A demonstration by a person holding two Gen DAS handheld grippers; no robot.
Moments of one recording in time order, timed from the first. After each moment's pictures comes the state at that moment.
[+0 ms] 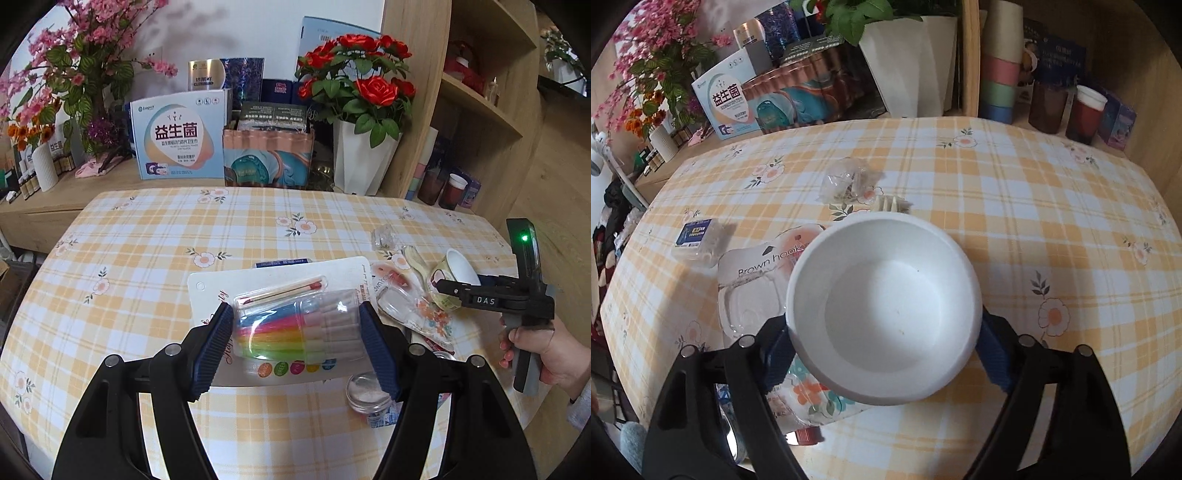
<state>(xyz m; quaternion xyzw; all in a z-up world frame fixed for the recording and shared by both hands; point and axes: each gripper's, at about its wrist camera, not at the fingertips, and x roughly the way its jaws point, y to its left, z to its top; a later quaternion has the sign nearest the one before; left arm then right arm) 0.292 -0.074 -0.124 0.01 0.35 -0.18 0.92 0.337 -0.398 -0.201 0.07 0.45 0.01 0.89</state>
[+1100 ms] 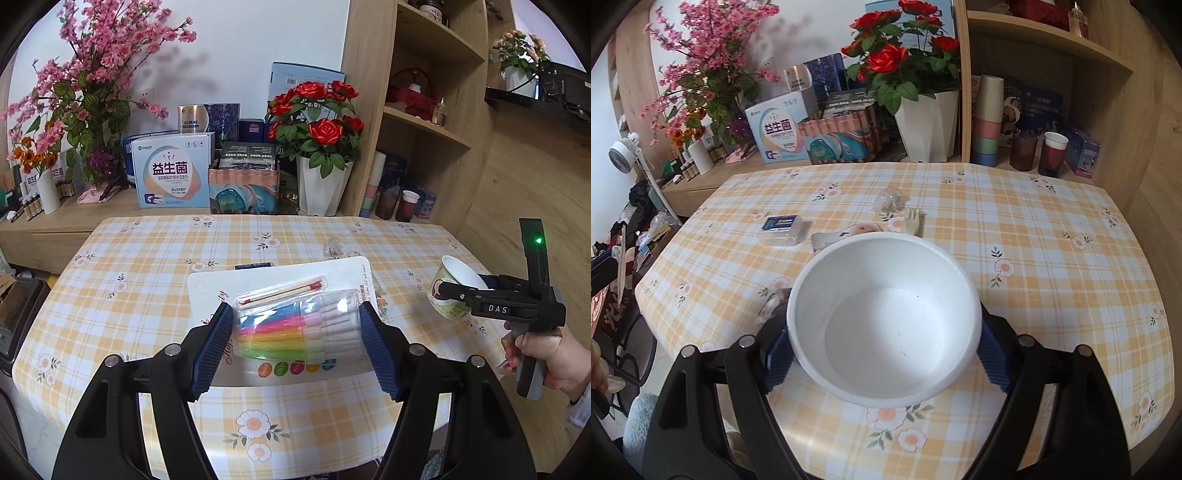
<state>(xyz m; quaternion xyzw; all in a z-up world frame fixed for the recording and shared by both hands) 0.169 -0.059 -0.062 0.01 0.30 -0.22 0.93 0.185 -0.373 -0.109 0.06 0.38 0.03 0.92</state>
